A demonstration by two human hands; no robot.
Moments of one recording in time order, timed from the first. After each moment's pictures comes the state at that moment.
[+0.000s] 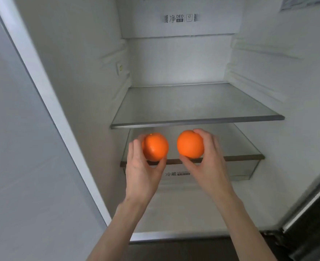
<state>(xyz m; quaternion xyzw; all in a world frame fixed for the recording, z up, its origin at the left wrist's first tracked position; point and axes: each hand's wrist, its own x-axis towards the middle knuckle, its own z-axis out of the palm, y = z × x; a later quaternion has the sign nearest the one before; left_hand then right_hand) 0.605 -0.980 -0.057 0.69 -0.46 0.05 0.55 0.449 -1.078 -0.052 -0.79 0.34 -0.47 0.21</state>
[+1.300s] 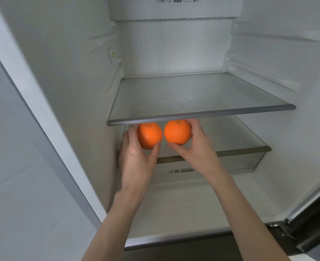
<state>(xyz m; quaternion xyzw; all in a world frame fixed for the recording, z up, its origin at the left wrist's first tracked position) 0.645 -1.009 -0.062 0.71 -0.44 0.08 0.54 0.501 -1.114 -0.059 -0.79 0.37 -0.41 0.27</state>
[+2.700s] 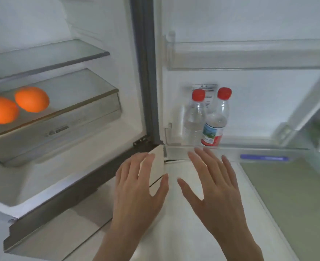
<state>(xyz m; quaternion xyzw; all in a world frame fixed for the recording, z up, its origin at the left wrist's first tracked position) 0.336 -0.814 -0.118 0.57 -0.76 0.01 0.32 0.149 -0.778 -0.114 -0.70 0.63 -0.32 -0.11</state>
